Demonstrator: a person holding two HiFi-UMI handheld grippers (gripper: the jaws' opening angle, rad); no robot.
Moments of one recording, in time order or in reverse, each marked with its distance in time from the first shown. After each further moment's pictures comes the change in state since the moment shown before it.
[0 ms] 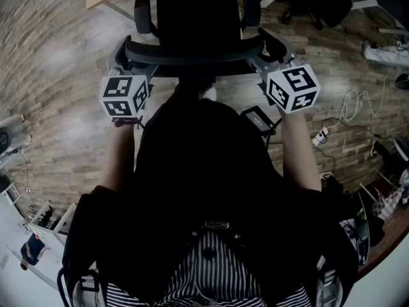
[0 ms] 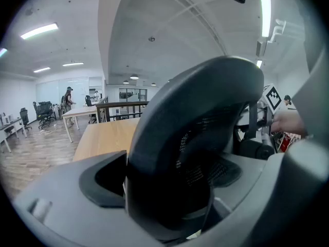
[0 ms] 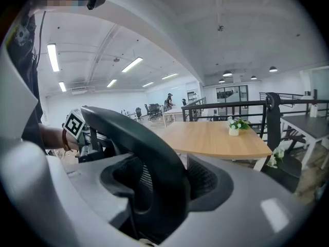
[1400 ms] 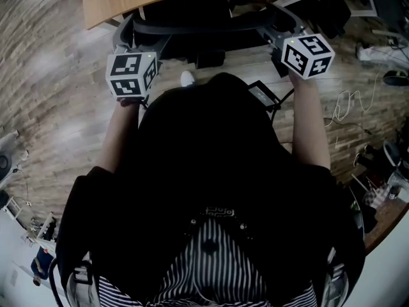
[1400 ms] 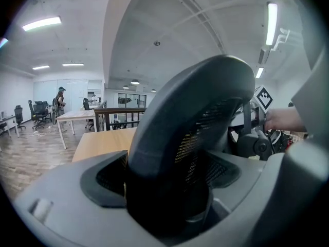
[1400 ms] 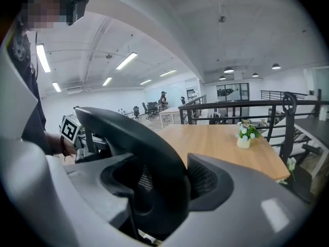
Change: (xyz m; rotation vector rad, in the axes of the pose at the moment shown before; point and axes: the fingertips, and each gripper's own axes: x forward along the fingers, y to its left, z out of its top) left arm 0.142 0.161 0.083 -0.006 -0.080 -0.033; right arm 0.196 -0.098 0.111 0.014 0.025 0.000
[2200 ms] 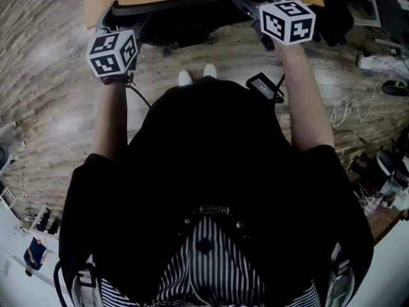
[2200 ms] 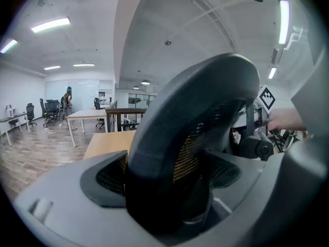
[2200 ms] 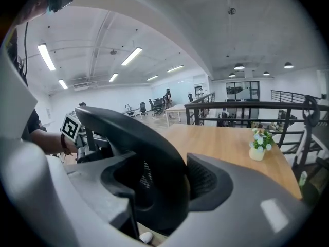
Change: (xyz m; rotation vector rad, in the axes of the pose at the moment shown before) left arm 0.036 0.069 0.023 -0.050 -0.002 0.110; right arm 0.084 -0.025 0.047 -0.052 0.045 0.084
